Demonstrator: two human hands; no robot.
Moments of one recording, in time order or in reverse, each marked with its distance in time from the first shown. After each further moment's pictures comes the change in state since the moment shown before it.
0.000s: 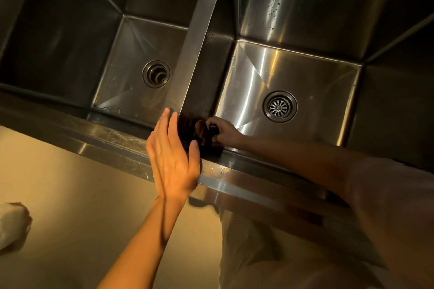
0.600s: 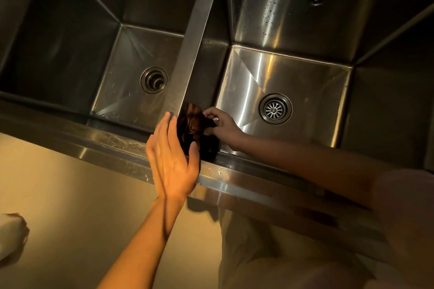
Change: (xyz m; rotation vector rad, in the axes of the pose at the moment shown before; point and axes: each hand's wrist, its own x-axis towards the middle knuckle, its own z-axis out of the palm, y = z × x) left_hand 0.000 -0.007 0.004 0.017 0.003 0.026; right_hand -0.028 -0.051 -0.017 0.393 0.129 0.085
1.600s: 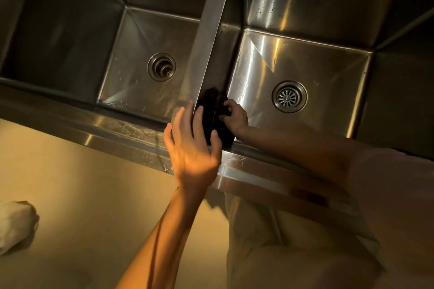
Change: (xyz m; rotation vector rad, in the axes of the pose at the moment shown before) left_hand -0.001 0.002 -0.008 0.002 -0.003 0.046; right_hand 0.042 0.045 0.029 -0.285 0.378 0.221
